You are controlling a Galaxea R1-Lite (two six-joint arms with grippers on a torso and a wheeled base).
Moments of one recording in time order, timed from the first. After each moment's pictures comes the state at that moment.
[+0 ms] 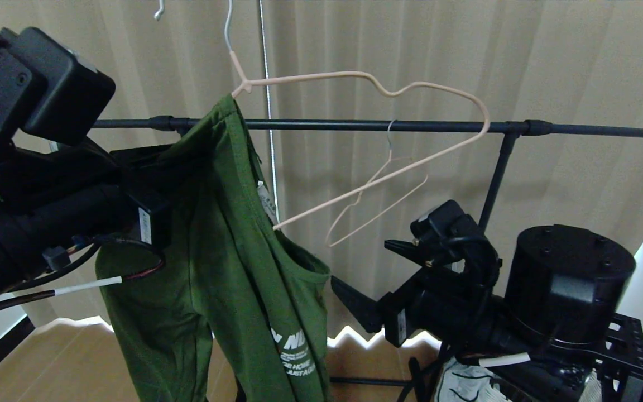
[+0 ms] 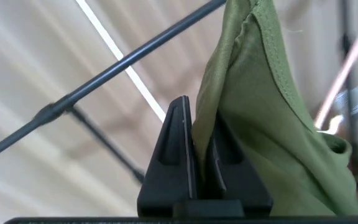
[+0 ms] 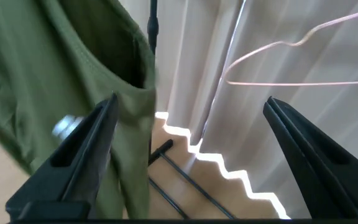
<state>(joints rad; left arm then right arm) -0.59 1.27 -0.80 -0.49 0.12 0.47 0.87 1.70 -0.63 -0.88 -0.21 0.03</state>
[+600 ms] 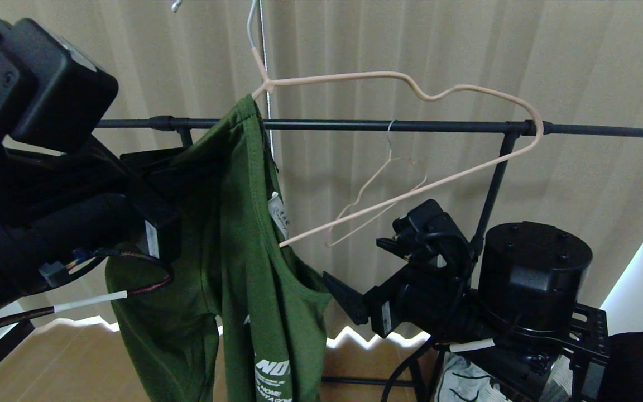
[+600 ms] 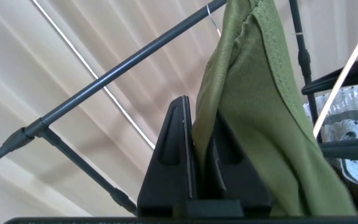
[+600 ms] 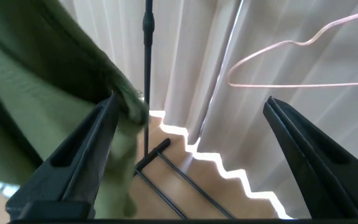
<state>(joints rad) -0.67 1.26 -0.79 -0.49 0.13 0.48 0.86 1.75 -0.67 -0.89 -0.21 0.03</state>
